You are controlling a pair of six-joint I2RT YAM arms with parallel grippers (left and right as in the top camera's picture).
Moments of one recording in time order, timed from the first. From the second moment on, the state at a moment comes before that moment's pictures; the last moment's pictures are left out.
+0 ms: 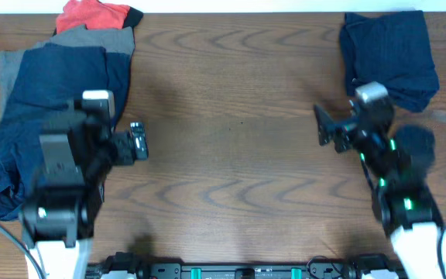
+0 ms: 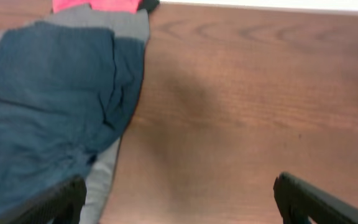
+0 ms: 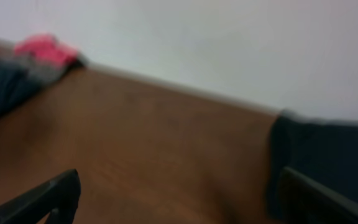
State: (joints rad) left arm 0.00 0.94 1.10 -0.86 0.05 -0.04; right arm 0.09 0.94 0.69 -0.06 -0.28 -0.08
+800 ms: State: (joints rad) left arm 0.56 1.45 1.21 -0.63 0.07 0.02; right arm 0.09 1.47 0.94 -0.09 -0.73 -0.08
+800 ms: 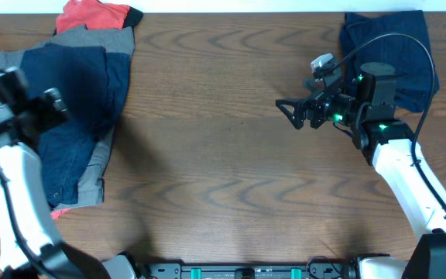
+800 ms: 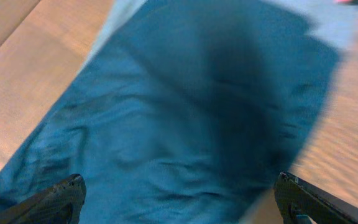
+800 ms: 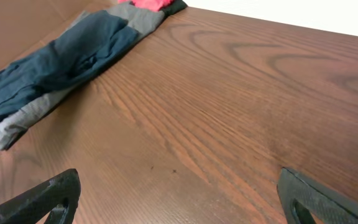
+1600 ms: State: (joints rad) left arm 0.98 1.64 1.21 -0.70 0.00 0.21; right arm 0.14 1.47 0.94 -0.12 -0.67 -0.08
